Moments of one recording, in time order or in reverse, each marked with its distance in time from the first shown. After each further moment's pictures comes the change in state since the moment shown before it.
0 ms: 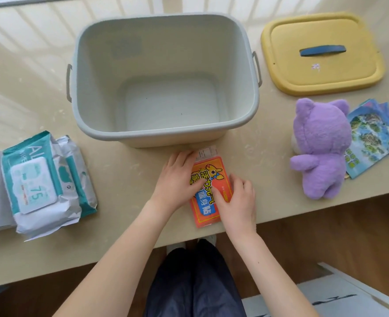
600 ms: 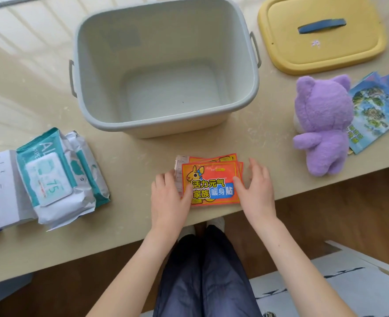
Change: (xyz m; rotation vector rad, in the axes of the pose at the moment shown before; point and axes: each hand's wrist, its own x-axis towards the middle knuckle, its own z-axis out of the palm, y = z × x) left_hand -0.082 0.007 -0.003 -0.139 0.095 -0.408; right_hand -0.009 0.016 -0.021 0.107 -0.031 0.039
